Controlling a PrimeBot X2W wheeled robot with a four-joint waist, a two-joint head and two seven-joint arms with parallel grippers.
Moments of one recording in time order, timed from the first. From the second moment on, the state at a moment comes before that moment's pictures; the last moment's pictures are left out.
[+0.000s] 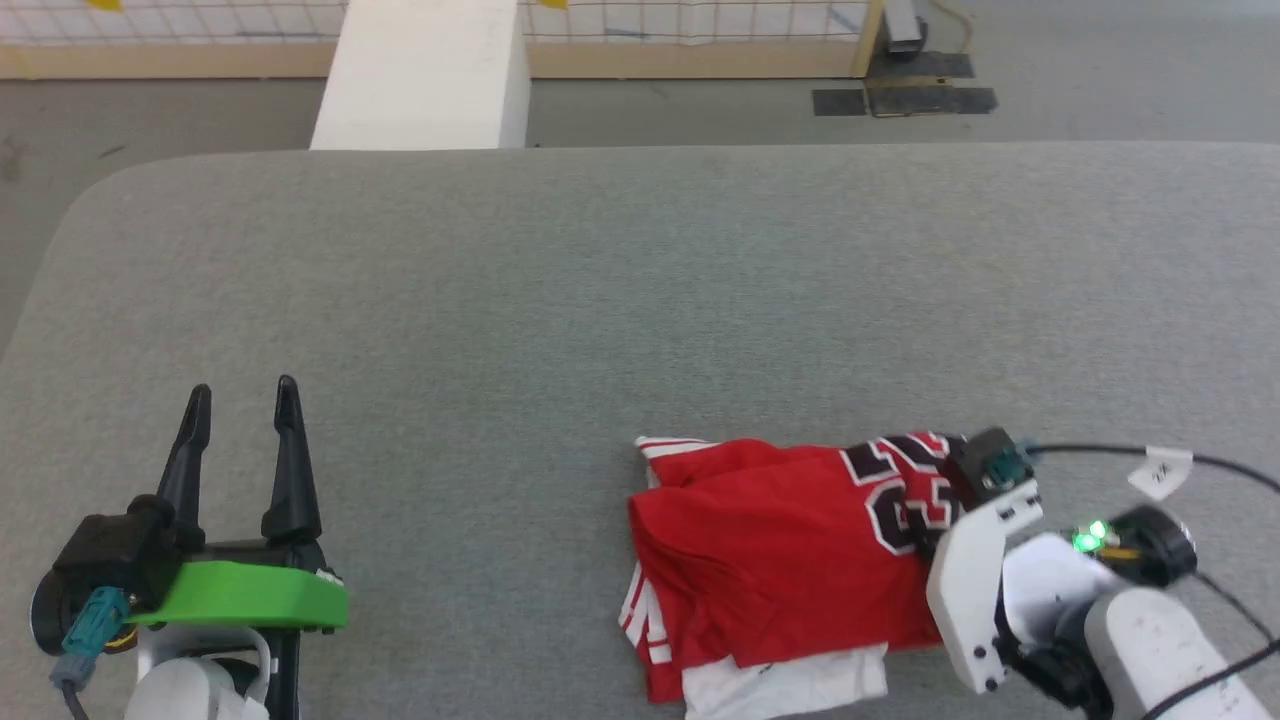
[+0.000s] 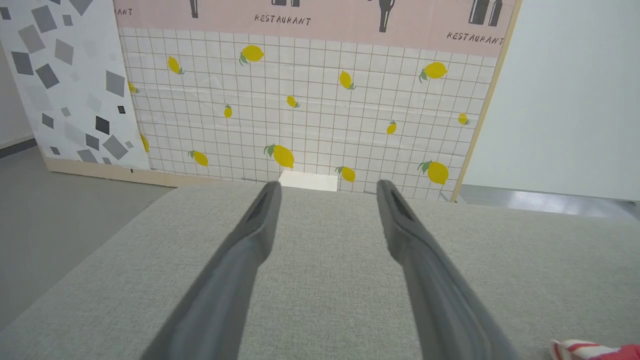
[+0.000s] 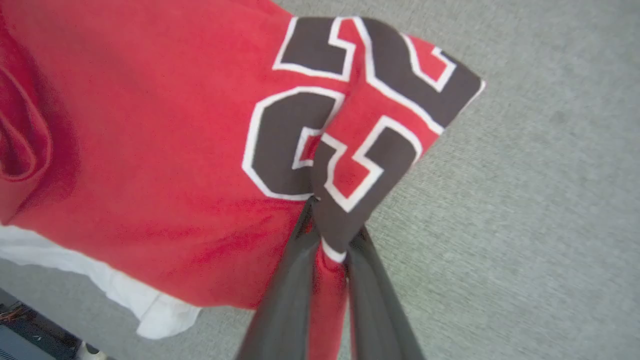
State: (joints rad) left arm -0.06 0.17 0.07 0.00 -0.27 -0.08 -0.26; right arm -0.17 -0.26 0.27 0.11 0.22 0.13 0.75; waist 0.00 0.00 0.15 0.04
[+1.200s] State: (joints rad) left arm -0.17 0.40 0.13 -0.34 -0.28 -0.09 -0.05; right arm -0.55 -0.54 -0.25 0.26 0.04 0.13 0.72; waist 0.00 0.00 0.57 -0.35
